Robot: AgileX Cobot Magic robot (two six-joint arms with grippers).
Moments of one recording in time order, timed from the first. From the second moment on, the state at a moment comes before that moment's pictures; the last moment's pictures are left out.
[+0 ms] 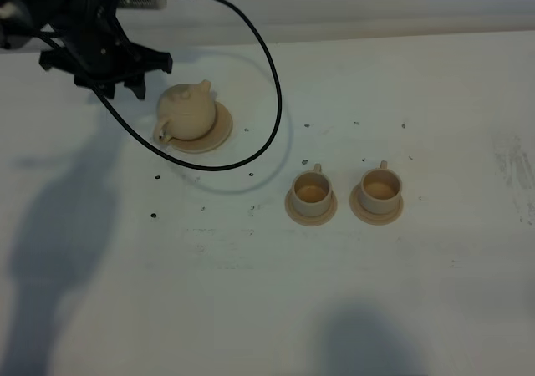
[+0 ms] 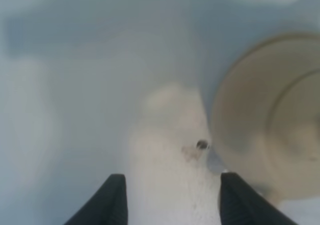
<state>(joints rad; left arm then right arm) -0.17 2.20 -1.90 0.00 0.95 -0.12 0.09 -0.01 -0.49 -0.06 1.07 0.15</state>
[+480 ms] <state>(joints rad) -0.28 2.19 -1.90 -0.12 1.03 0.19 0.09 -0.01 -0.49 -0.06 1.07 0.15</state>
